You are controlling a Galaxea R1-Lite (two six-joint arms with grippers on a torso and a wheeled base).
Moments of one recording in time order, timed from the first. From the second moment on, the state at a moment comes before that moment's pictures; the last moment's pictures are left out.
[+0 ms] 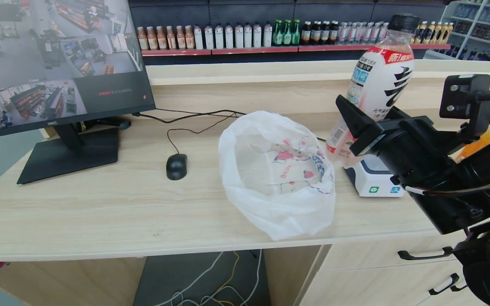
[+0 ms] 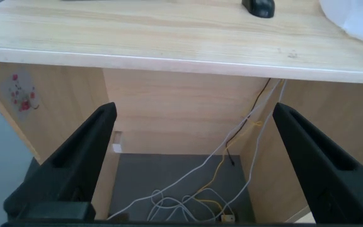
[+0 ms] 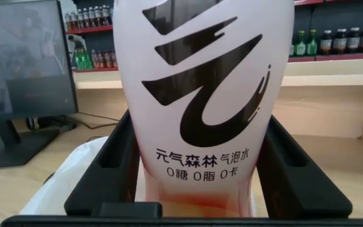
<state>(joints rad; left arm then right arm) 0.00 0.00 0.00 0.00 0.00 -0.01 0.55 1.70 -0.63 -1.57 -0.16 -0.05</state>
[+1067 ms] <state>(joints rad) 0.00 0.00 0.00 0.00 0.00 -0.01 0.55 1.85 -0.89 -1.57 -0.14 -0.05</state>
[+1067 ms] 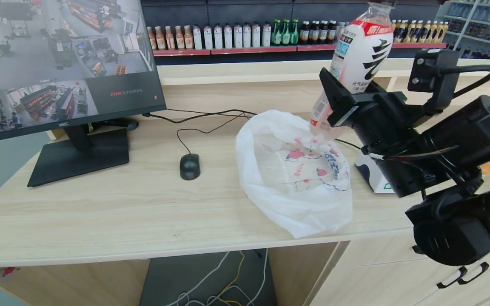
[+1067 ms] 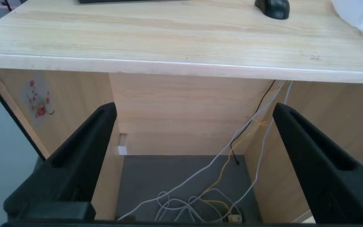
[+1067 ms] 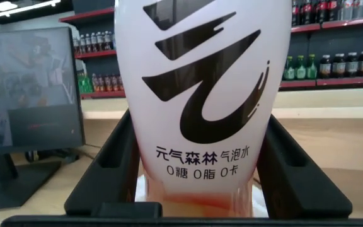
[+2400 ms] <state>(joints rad) 0.00 0.00 0.00 0.00 0.00 -0.01 0.54 2.13 -1.31 -1.31 -0.12 -0.16</state>
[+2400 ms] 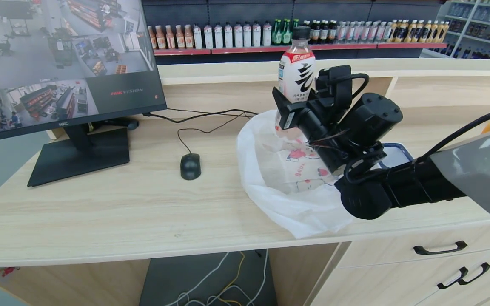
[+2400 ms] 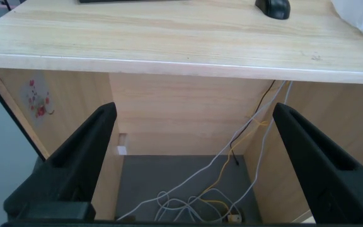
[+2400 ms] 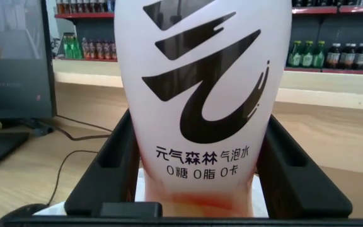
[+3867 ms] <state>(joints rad) 0.00 0.00 0.00 0.00 0.00 -0.01 0.54 2.27 -1.34 -1.30 -0.12 -0.13</state>
